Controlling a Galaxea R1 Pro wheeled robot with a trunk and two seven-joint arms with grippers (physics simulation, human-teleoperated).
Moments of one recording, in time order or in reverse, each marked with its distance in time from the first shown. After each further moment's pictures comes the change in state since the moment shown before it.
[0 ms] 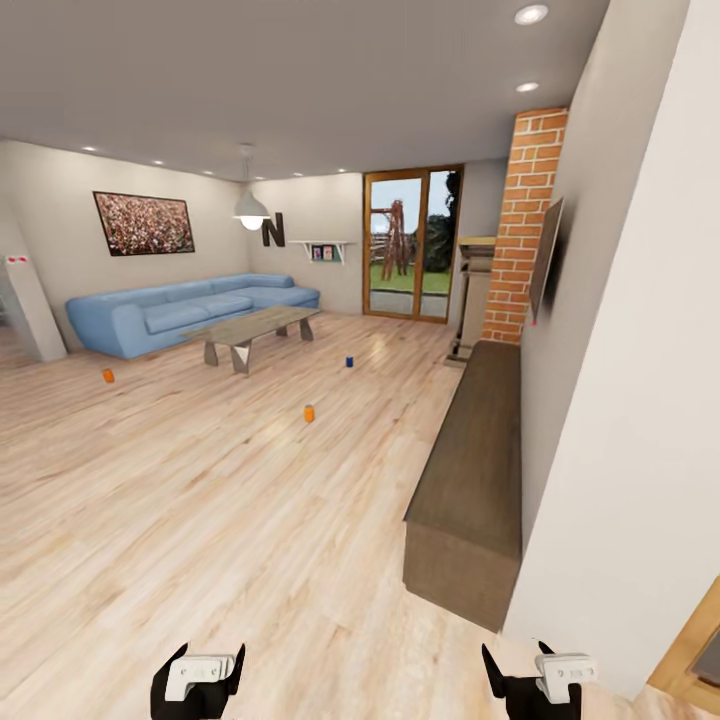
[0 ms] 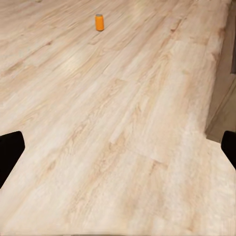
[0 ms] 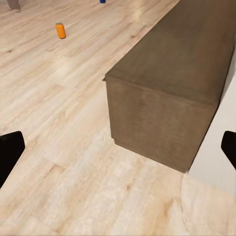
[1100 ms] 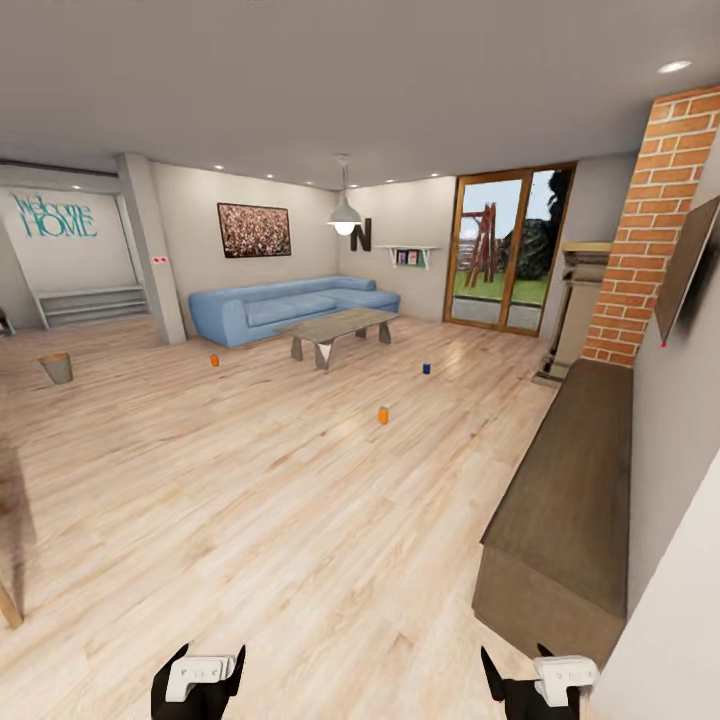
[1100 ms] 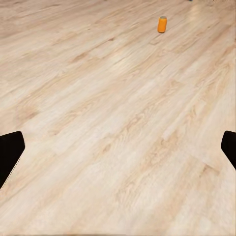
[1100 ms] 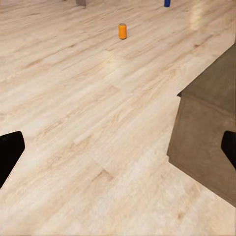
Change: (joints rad) left arm 0.000 0.000 -0.003 0.002 -0.002 0.000 0.002; right arm -0.008 0.000 0.002 0.034 0.004 -0.027 -0.001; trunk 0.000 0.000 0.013
